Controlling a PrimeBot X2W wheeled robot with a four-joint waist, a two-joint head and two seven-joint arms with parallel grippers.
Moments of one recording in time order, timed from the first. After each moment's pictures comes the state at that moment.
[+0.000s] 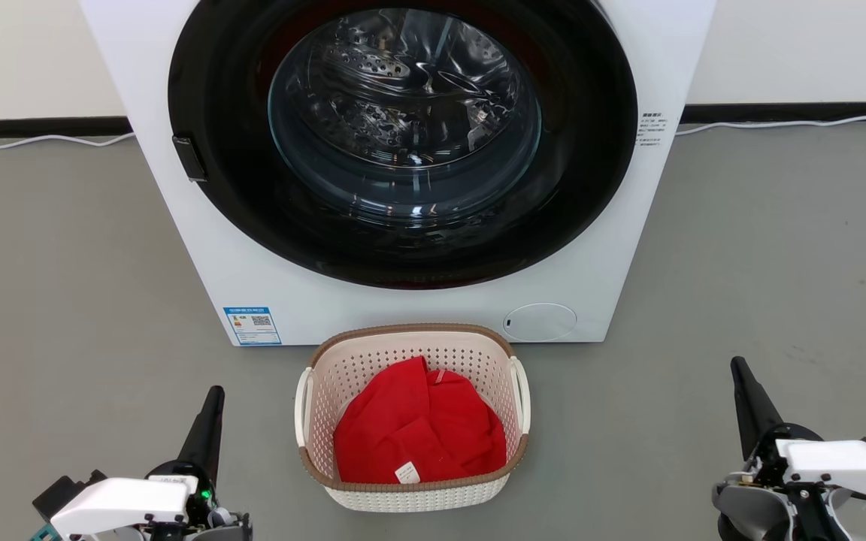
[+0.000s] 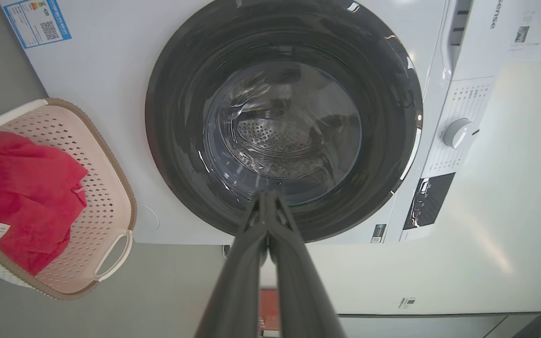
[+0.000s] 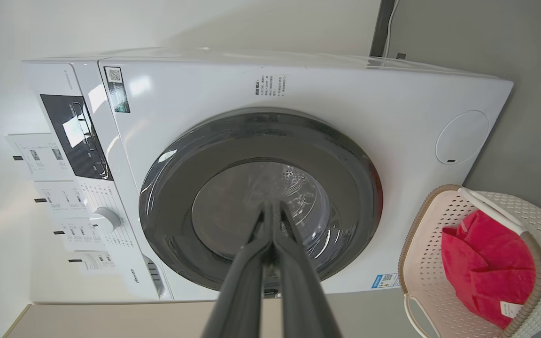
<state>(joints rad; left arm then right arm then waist) -0.06 0.04 0.07 0.28 -1.51 -0.11 0.08 -0.10 -0.05 -0.11 0.29 1.52 0.12 0.08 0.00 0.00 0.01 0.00</state>
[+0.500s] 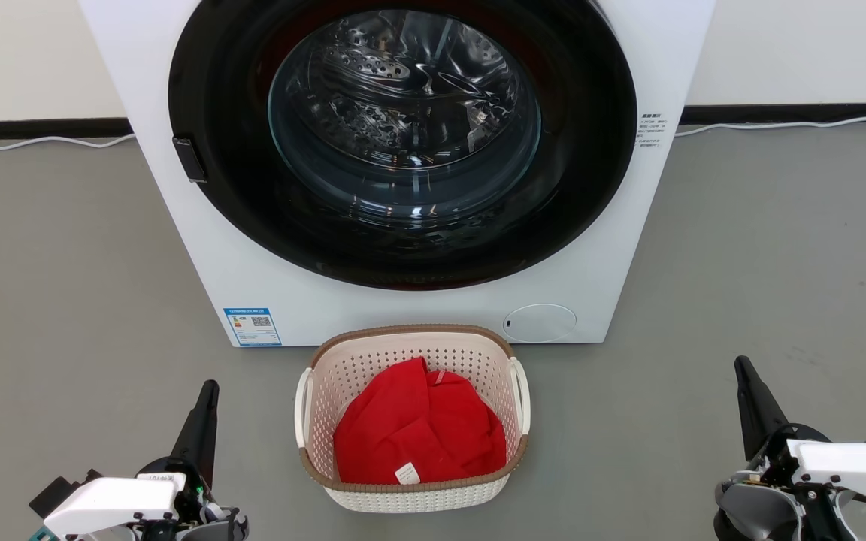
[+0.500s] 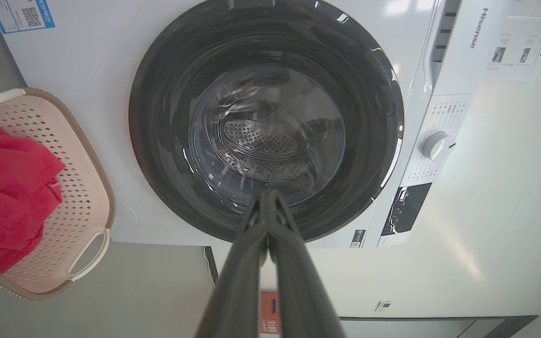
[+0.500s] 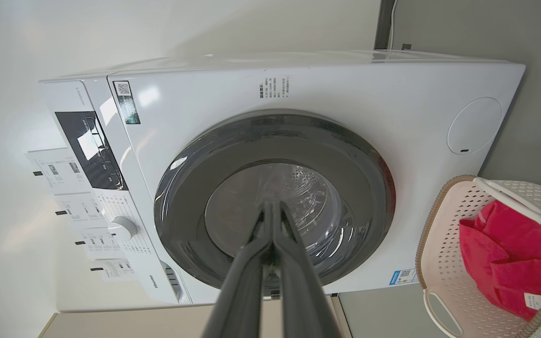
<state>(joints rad) -0.06 0.04 0.08 0.27 -1.60 -0.12 0.11 -0.10 -0.05 -0.13 0.28 1.60 0.12 0.10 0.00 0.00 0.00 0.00</state>
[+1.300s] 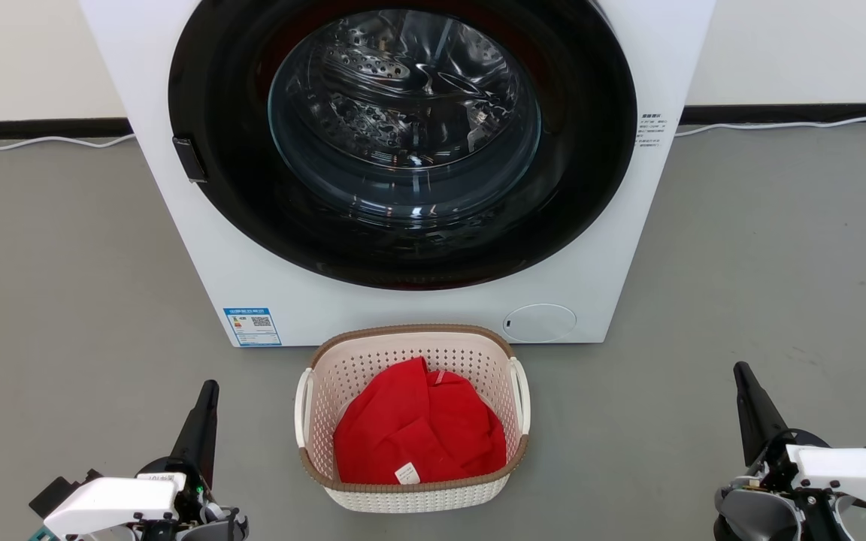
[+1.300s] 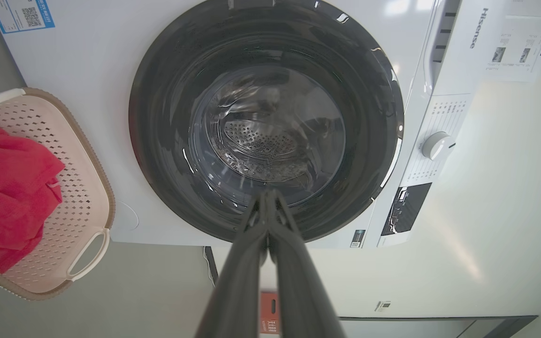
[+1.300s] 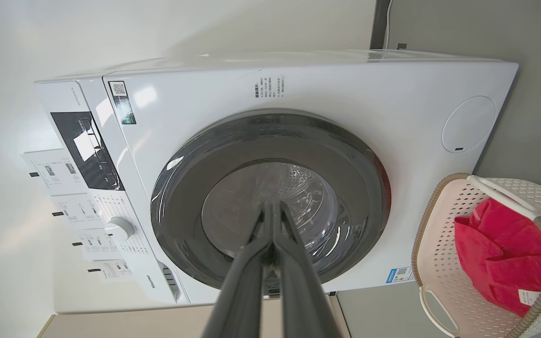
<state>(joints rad) -0.06 0.04 0.08 0.27 -1.60 -0.12 0.11 -0.09 -0.05 -0.13 0.28 1.60 0.12 0.10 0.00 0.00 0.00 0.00</state>
